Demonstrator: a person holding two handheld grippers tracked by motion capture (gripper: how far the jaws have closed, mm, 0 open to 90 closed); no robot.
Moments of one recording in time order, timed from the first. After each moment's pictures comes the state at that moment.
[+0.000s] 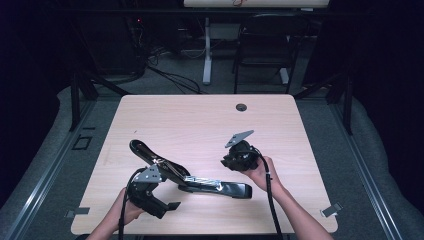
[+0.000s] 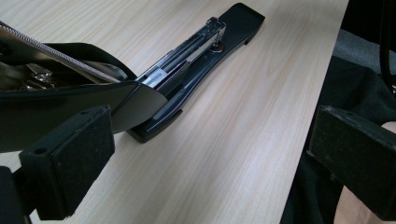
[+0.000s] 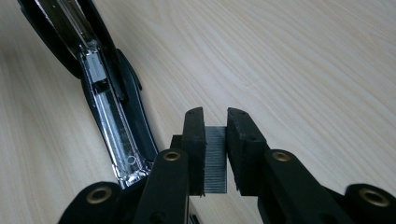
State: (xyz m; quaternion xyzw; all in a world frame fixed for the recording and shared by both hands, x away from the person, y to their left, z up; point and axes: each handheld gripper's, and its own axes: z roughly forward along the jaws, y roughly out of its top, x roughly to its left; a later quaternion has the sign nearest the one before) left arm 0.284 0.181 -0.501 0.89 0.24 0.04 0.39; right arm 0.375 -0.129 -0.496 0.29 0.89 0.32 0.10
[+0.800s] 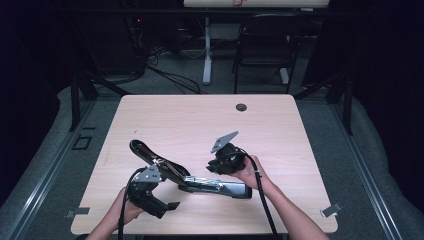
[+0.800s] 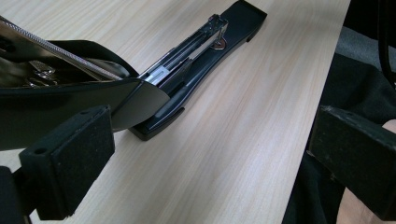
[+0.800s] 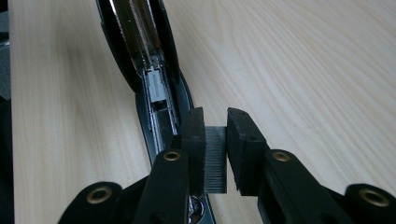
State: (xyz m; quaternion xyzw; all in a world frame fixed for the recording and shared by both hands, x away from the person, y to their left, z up) left arm 0.285 0.181 -0.502 0.89 0.25 0.04 0.39; right arm 0.375 -0.095 -0.499 0.21 0.92 0.34 0.05
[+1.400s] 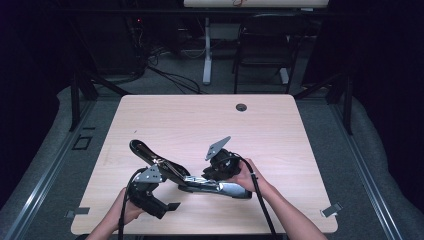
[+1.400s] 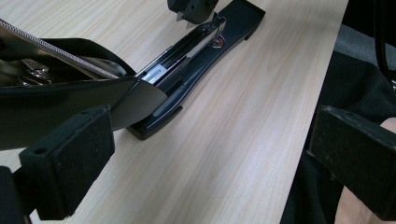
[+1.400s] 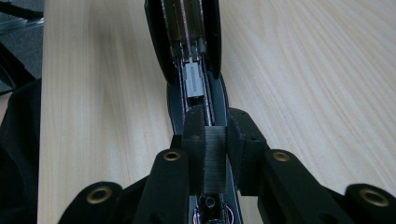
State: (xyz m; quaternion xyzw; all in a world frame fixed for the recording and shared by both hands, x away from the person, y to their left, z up) left arm 0.285 0.180 -0.502 0.89 0.24 0.03 0.39; right arm 0.368 -0.082 -0.510 0.16 0.93 0.33 0.01
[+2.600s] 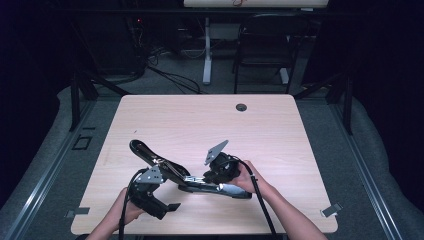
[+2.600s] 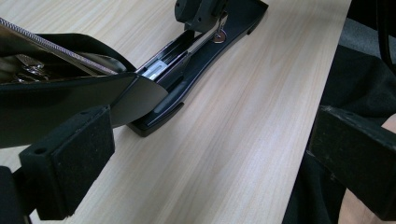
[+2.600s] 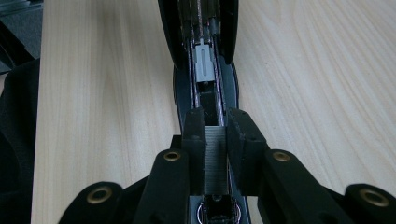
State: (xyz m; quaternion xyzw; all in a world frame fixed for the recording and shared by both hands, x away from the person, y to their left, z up) left arm 0.285 0.179 -0.504 0.89 0.24 0.04 0.38; right arm 0.365 -0.081 -0.519 0.14 0.94 0.32 0.01
